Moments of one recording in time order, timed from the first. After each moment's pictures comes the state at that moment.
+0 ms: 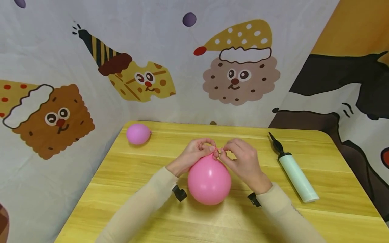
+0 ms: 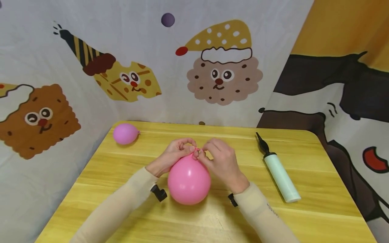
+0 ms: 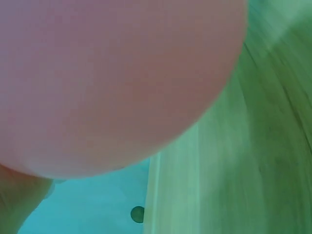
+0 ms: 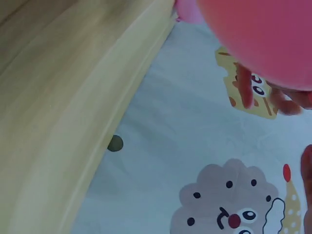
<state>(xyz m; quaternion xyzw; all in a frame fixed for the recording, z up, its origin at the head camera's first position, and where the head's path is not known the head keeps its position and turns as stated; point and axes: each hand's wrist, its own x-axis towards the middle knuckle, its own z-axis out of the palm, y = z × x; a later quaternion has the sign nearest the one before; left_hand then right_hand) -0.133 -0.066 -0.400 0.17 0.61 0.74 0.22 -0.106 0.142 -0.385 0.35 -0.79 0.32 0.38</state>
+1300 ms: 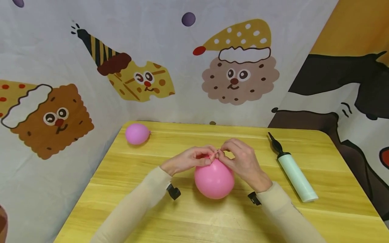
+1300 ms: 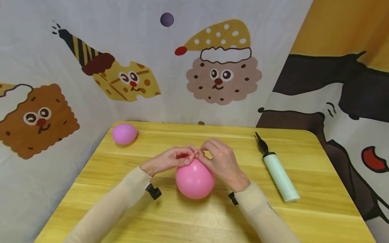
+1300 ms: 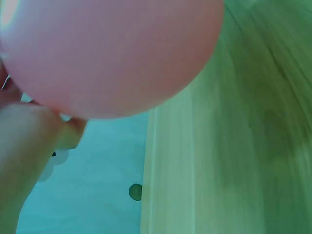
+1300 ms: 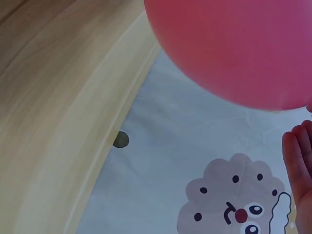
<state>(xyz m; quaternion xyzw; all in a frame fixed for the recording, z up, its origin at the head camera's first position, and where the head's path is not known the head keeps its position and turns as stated) -0.135 -0.090 -0.405 0.36 0.64 0.61 0.29 -0.108 0.148 -0.391 0.37 -0.82 0.32 0.31</state>
